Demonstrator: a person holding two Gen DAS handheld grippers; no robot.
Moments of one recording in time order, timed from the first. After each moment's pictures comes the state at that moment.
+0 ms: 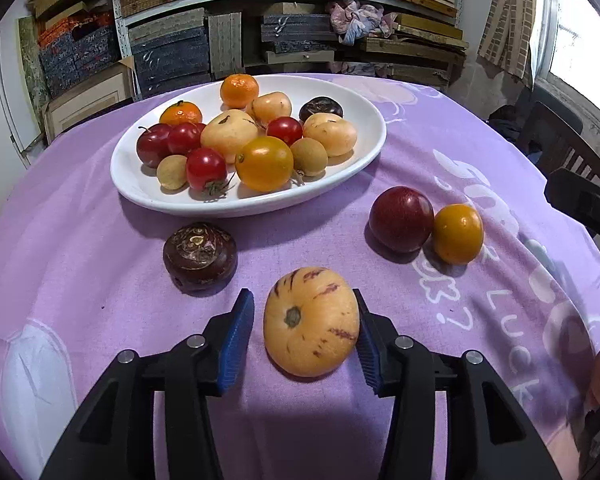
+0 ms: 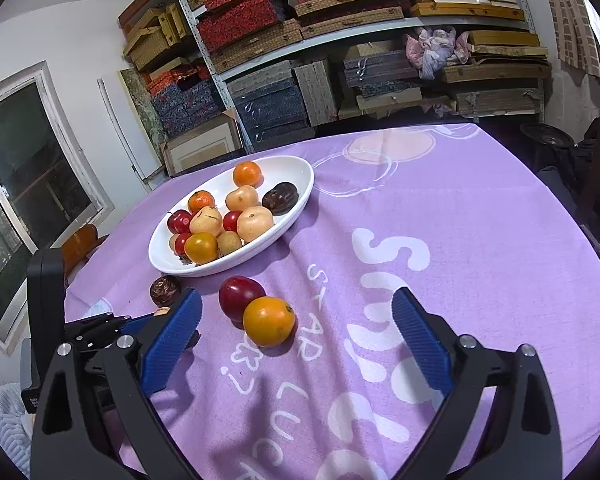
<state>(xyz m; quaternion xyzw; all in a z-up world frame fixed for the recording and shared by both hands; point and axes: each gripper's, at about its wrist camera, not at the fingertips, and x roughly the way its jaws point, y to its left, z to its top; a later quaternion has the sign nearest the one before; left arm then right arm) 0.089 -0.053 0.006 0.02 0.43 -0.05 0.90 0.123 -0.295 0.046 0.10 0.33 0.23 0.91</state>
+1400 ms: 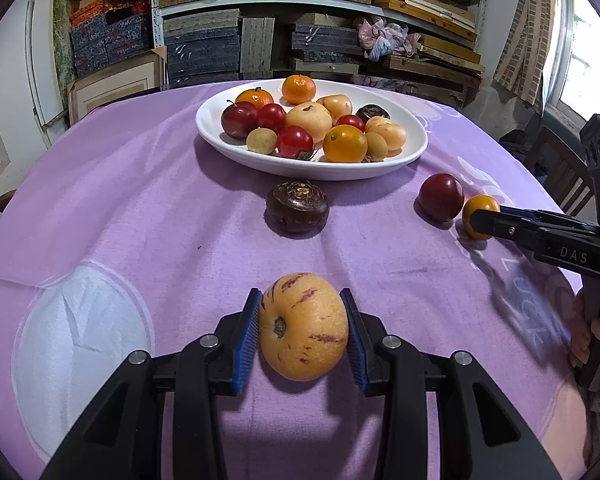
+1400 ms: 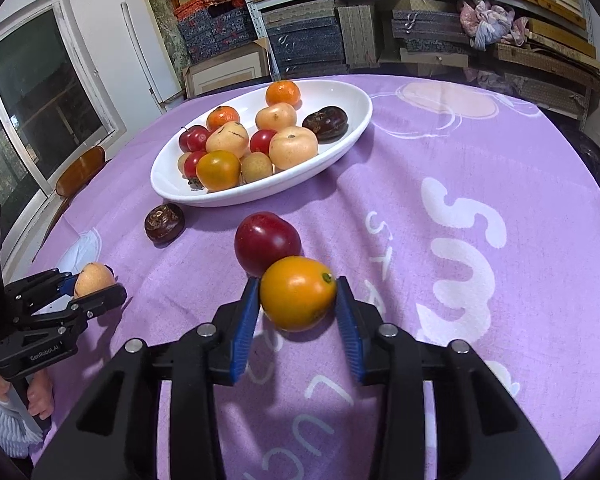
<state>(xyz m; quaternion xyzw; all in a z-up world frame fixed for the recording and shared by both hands) 0.035 0.006 0.015 -0.02 0.41 -0.02 0.91 0.142 -0.238 0.009 0.01 0.42 0.29 0.86</state>
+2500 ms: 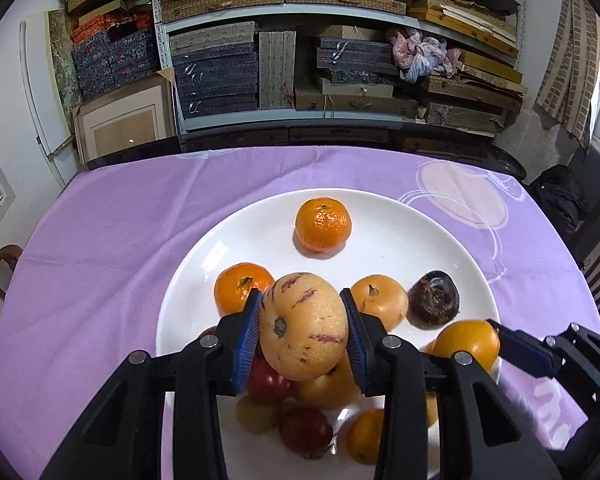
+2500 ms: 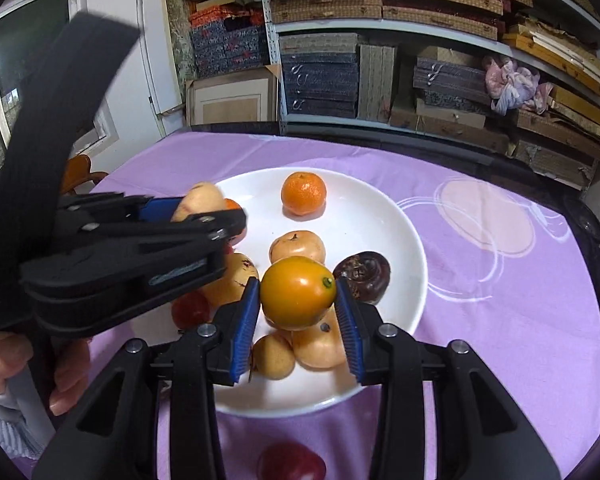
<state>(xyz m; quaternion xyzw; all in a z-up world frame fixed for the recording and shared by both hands) 0.254 0.001 0.069 0.00 0.41 0.03 0.91 0.248 -0.144 0.063 -0.05 0.36 0.28 0.89</state>
